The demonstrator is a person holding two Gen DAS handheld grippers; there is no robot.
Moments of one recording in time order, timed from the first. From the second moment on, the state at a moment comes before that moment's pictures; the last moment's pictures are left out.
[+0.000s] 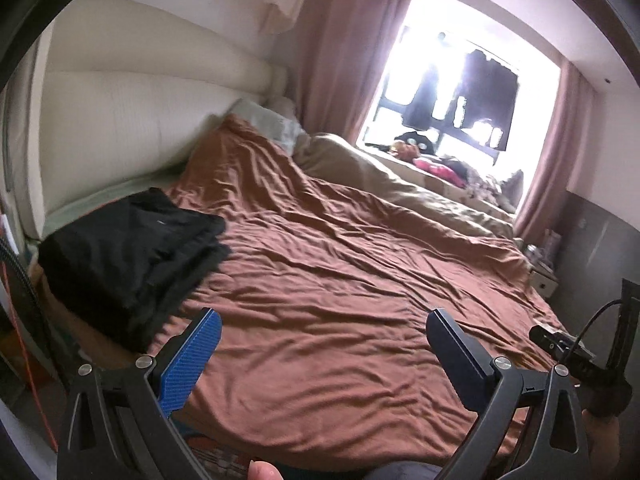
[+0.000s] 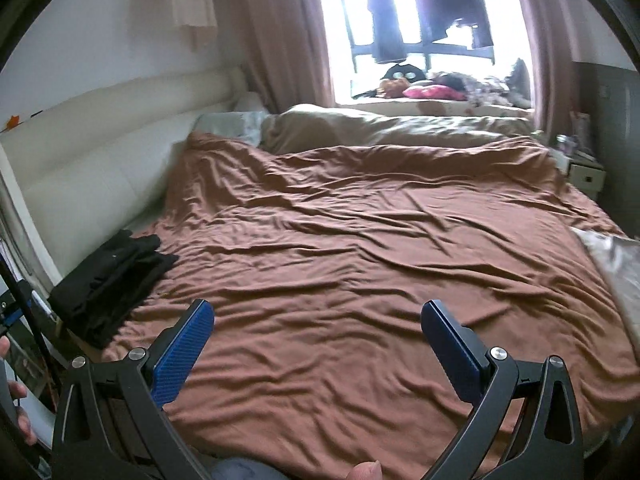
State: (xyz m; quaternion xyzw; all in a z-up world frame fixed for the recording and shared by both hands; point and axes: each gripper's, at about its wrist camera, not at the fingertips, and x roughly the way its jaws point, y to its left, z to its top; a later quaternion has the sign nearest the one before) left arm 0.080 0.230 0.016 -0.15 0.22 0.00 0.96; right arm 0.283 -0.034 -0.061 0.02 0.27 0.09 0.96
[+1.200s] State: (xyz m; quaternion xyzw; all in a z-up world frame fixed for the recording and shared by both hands) left arm -0.034 0.062 -0.014 -0.07 0.21 -0.10 0.97; right arm 0.099 -0.093 -0.076 0.01 0.24 0.01 0.97
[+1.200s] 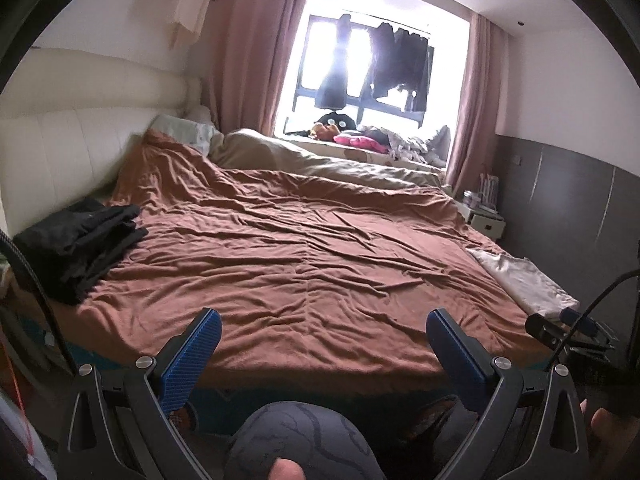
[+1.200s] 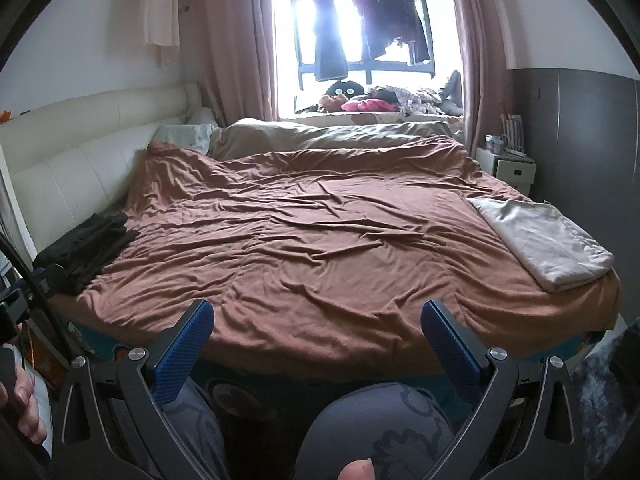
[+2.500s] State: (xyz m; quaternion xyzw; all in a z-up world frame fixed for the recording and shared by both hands) left arm -0.041 0.065 -0.014 -0.06 0.20 -0.09 0.97; right arm 0.095 -0.108 -0.089 0.02 0.23 0.01 0.97
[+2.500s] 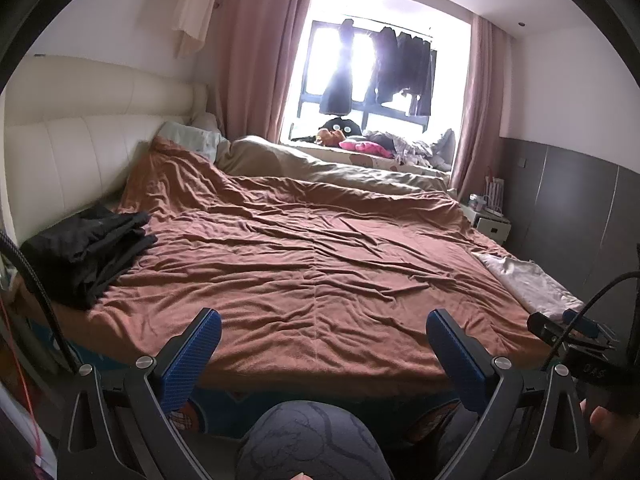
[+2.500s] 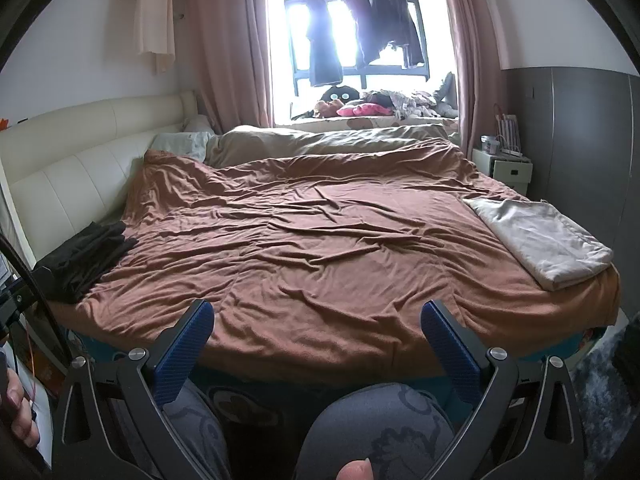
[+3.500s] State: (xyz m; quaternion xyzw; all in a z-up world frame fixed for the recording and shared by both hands) left arm -0.043 0.068 -0.009 -0.06 0.19 -0.09 0.98; right arm 0.092 -0.102 -0.090 0.02 0.23 0.01 0.97
